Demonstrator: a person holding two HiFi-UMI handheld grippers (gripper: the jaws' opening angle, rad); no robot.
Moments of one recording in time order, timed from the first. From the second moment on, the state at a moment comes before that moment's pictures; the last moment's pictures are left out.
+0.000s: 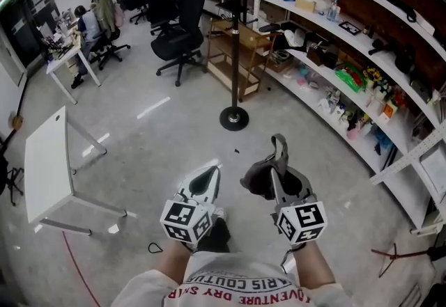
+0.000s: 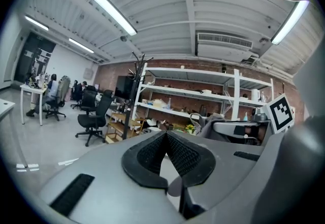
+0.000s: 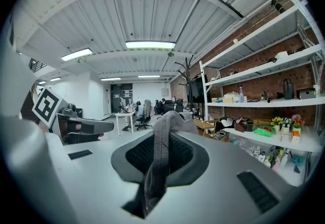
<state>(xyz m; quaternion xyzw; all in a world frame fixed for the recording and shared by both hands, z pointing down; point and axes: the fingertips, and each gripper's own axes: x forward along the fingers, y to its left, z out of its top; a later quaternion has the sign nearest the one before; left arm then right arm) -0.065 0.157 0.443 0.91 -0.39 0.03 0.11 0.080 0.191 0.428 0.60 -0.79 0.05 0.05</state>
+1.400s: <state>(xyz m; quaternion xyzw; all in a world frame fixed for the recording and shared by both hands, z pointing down) 0.006 -0.299 0.424 0.90 -0.43 0.02 0.07 0.152 -0.277 0.417 0.56 -0.83 0.06 0.04</state>
